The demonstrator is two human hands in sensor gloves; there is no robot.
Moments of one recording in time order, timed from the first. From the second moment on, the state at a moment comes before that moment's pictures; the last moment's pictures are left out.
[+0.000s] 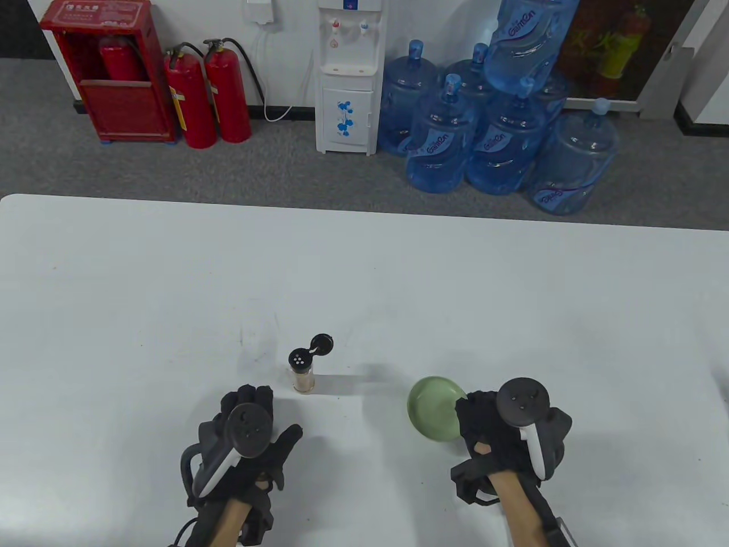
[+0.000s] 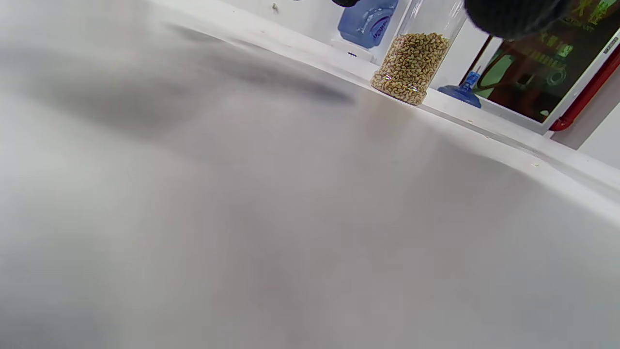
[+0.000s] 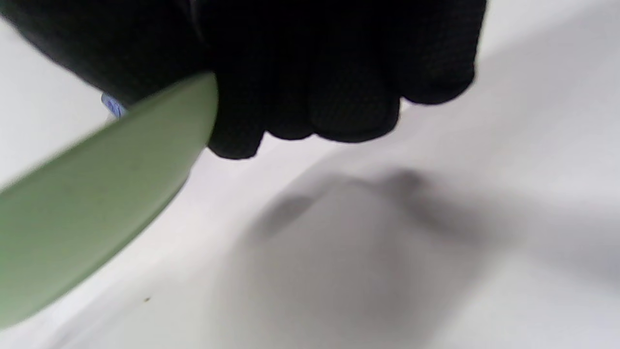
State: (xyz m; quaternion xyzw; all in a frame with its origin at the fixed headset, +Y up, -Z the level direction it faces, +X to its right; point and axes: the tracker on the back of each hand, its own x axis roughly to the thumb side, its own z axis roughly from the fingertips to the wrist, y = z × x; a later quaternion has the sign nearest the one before) left_hand -0.187 -0.746 -0.227 -0.12 0.06 0.18 0.97; right_hand 0.222 -0.730 -0.273 -0.20 0.00 0.93 0.30
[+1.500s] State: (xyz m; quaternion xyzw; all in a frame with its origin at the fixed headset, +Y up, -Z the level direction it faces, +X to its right) left_hand -0.151 -0.707 -0.226 0.17 0.03 0.20 0.96; right_hand 0.185 -0.741 -0.261 -0.14 0.02 0.94 0.30
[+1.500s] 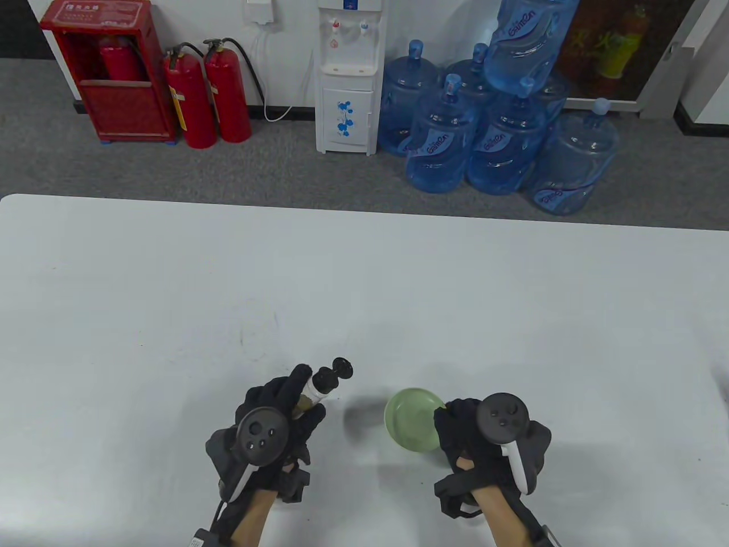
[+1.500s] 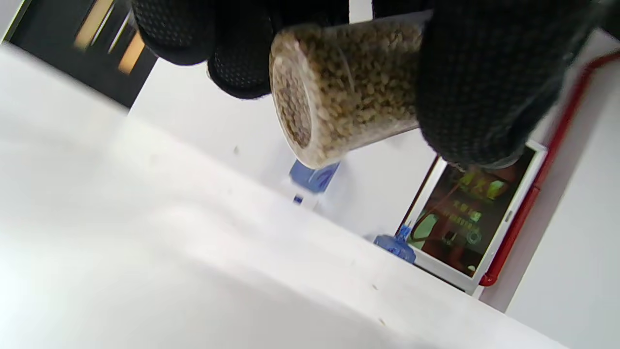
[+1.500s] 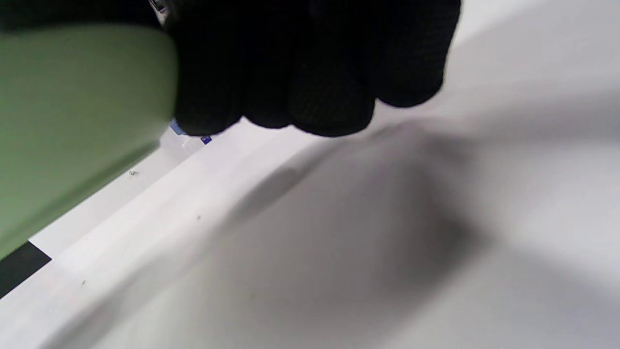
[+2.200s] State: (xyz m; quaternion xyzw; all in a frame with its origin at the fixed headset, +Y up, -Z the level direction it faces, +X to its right) left_hand -0.057 -0.693 -0.184 0.39 -0.19 -0.23 0.87; right_hand 0.141 -0.742 -0.252 -0.07 0.04 0.96 0.27
